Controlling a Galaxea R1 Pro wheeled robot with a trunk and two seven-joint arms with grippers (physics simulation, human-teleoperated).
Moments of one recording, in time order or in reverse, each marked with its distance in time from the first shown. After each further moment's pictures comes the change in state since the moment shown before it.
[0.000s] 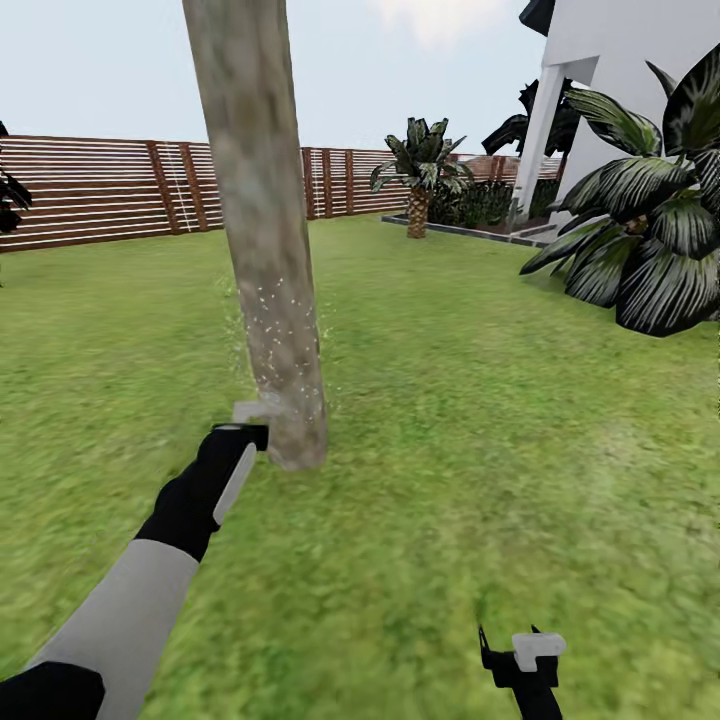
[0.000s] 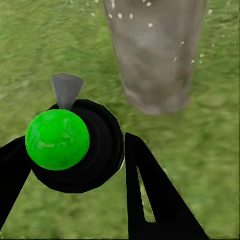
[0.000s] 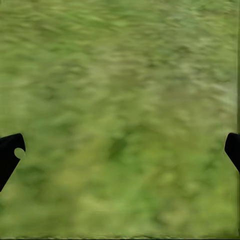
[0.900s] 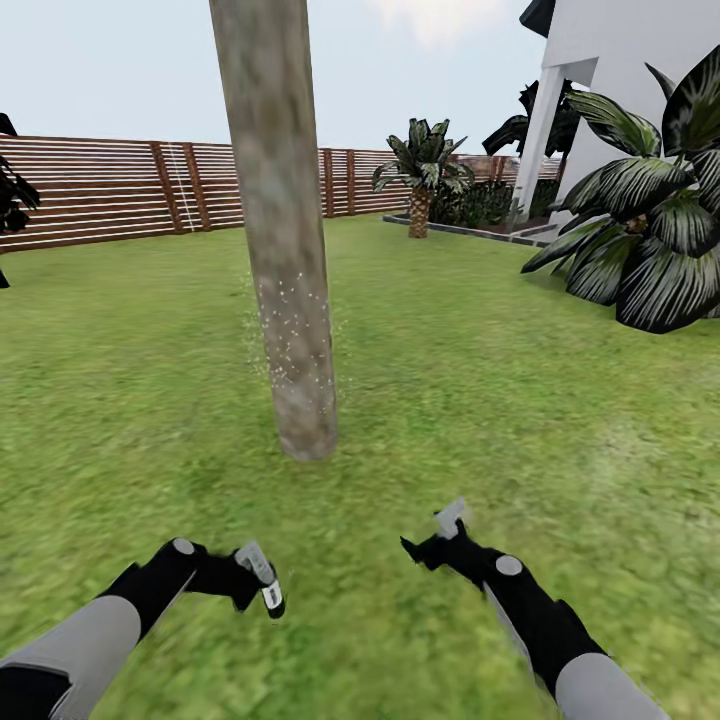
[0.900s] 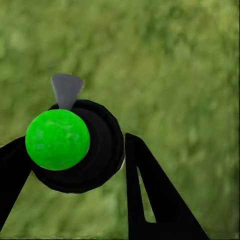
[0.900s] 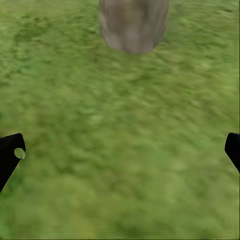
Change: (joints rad) left arm 0.070 0.169 -0.020 0.709 -0.514 -0.693 -1.262; right arm -0.115 -0.002 0.149 -0.637 0.001 0.682 0.594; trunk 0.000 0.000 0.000
